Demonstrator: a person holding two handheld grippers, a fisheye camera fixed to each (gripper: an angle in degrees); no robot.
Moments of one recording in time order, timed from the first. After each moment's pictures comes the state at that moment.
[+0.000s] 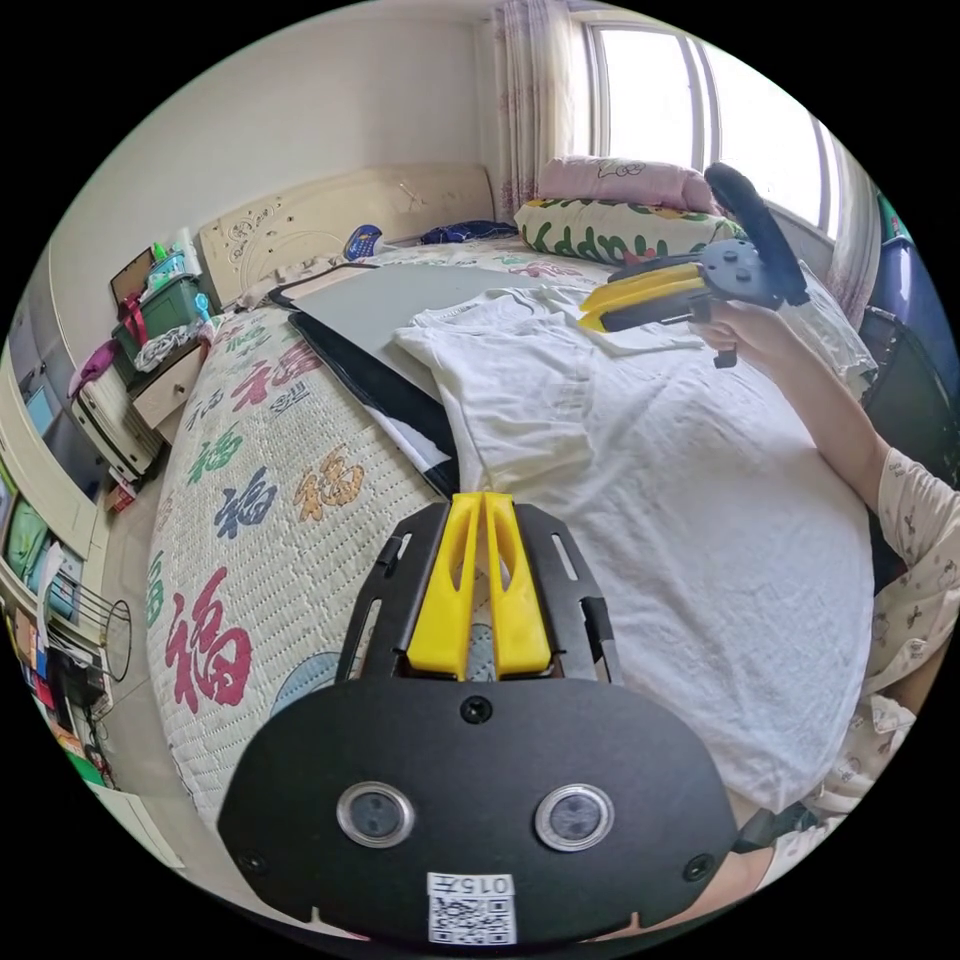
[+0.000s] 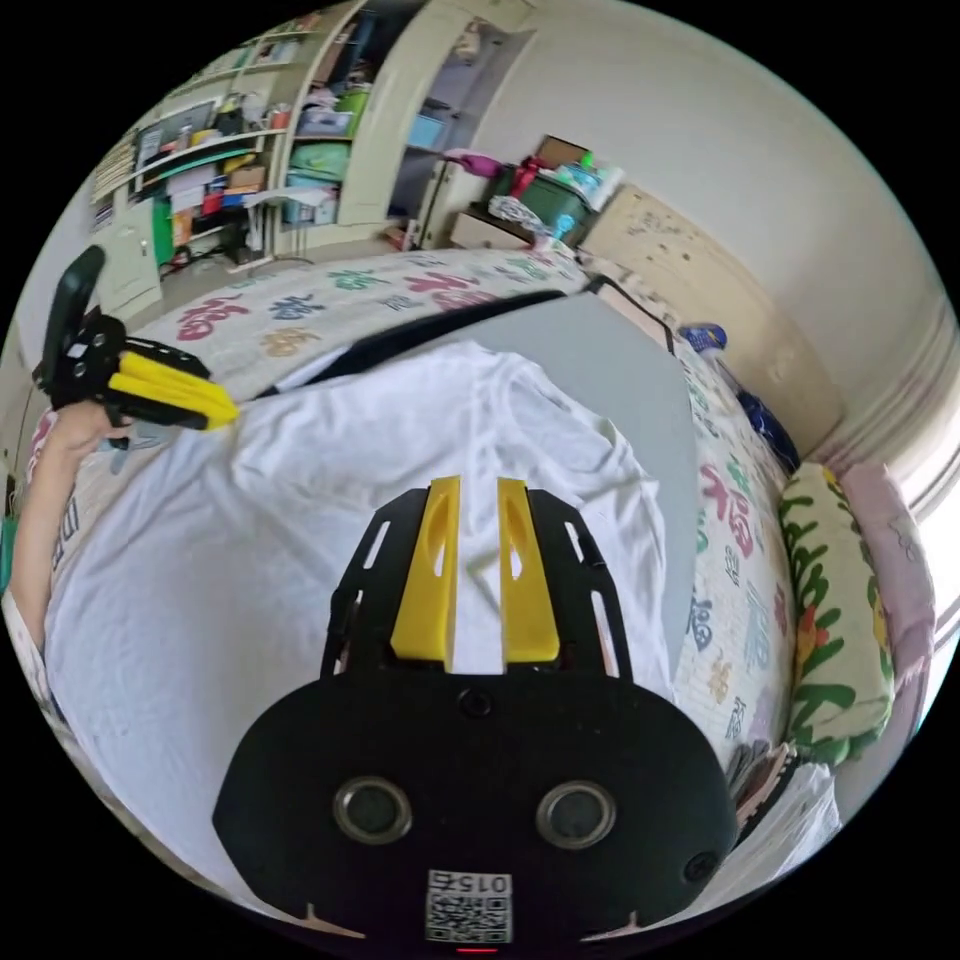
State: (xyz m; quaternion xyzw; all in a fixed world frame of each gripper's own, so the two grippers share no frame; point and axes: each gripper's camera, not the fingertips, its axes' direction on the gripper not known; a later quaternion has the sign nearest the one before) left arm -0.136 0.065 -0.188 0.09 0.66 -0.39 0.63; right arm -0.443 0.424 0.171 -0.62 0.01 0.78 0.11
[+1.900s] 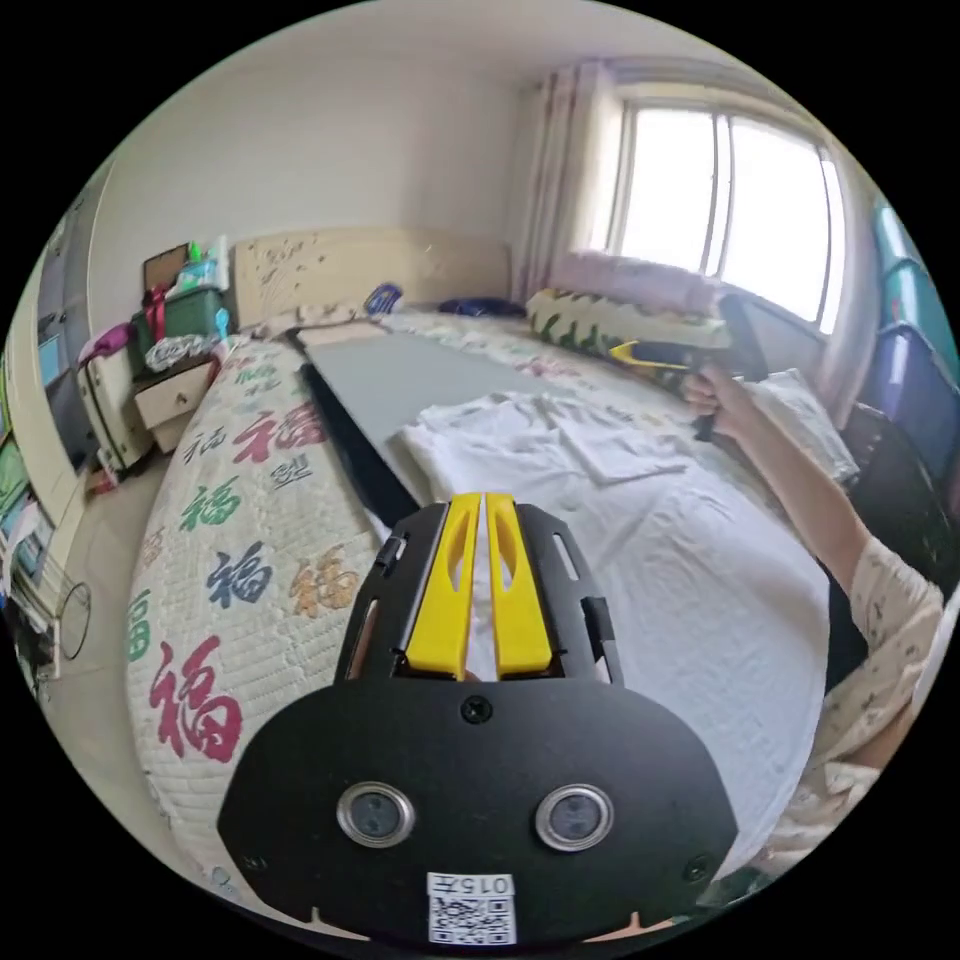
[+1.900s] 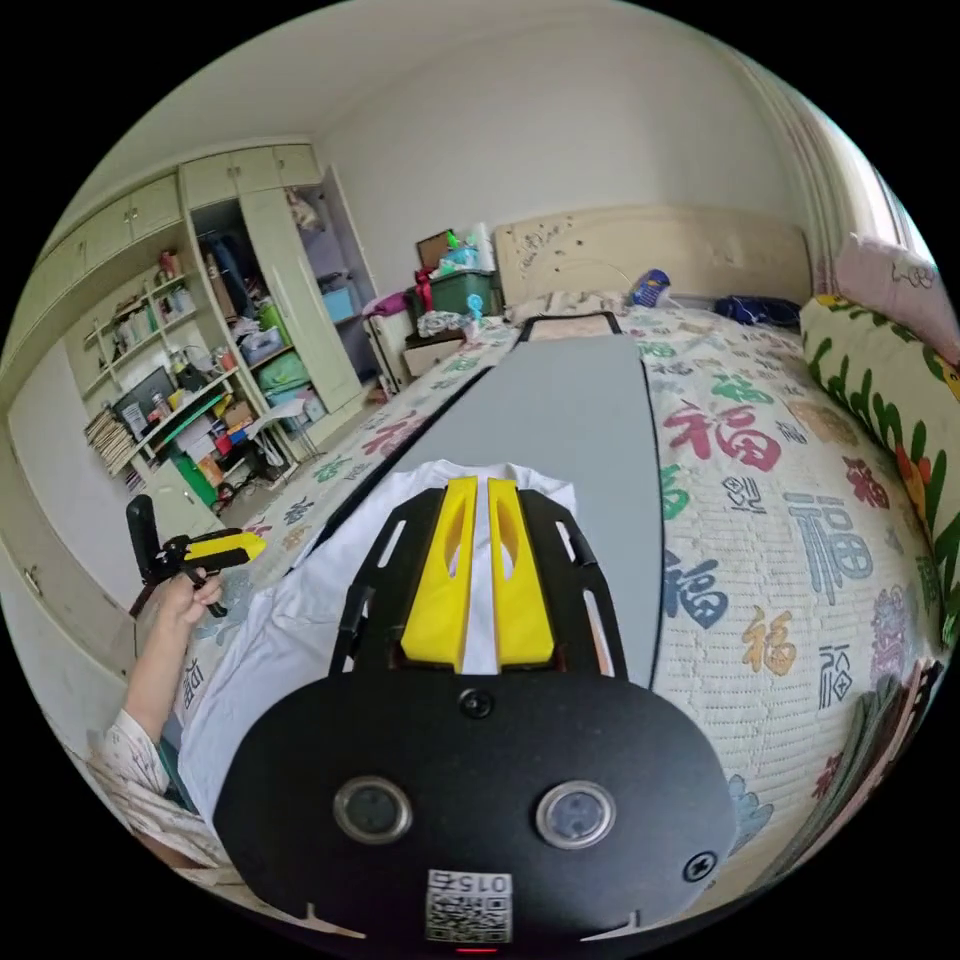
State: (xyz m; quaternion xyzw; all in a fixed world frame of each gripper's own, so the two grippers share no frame) left arm -0.158 0.043 -0.078 0.08 0.65 -0.49 0.58; right arm -0.163 0.646 0.050 -0.44 0.25 0.86 -0.01
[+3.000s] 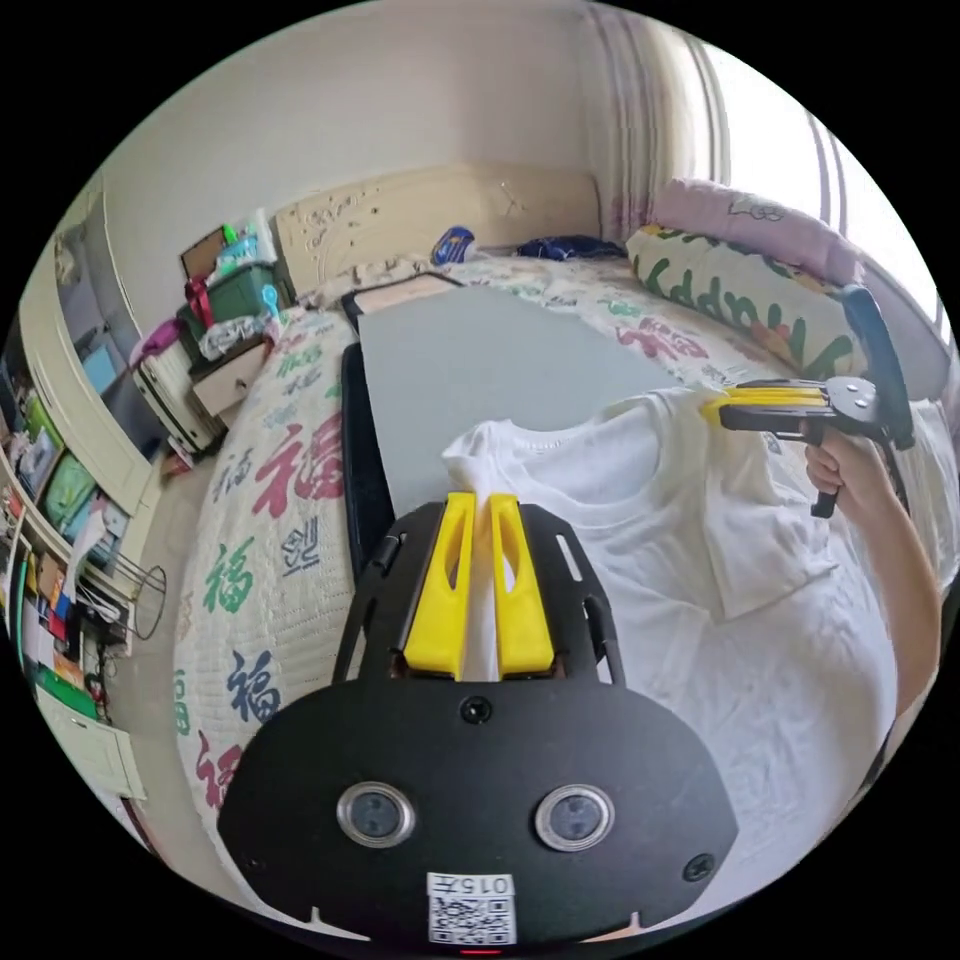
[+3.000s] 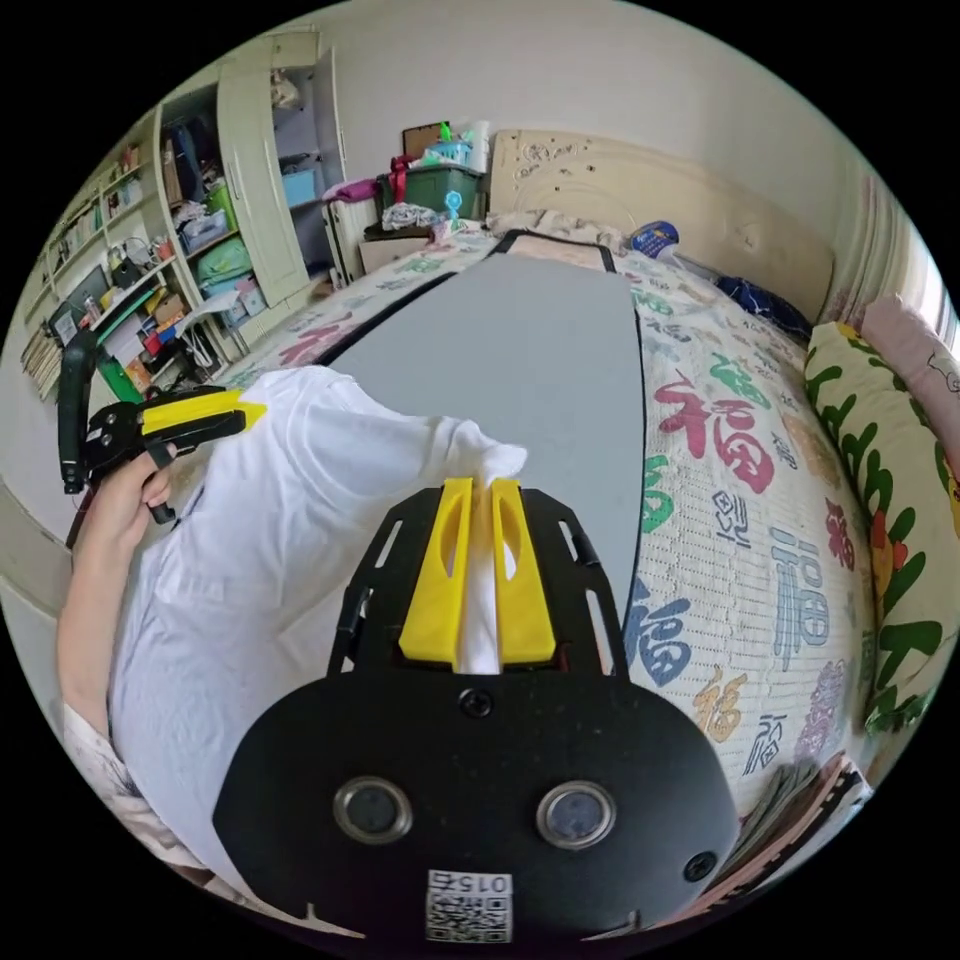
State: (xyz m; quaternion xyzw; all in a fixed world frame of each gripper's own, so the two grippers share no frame) left arm -0.041 -0.119 -0.072 0.00 0.57 -0.46 0.68; right arm -0.109 0.719 0.284 -0.53 0.12 0.84 0.00
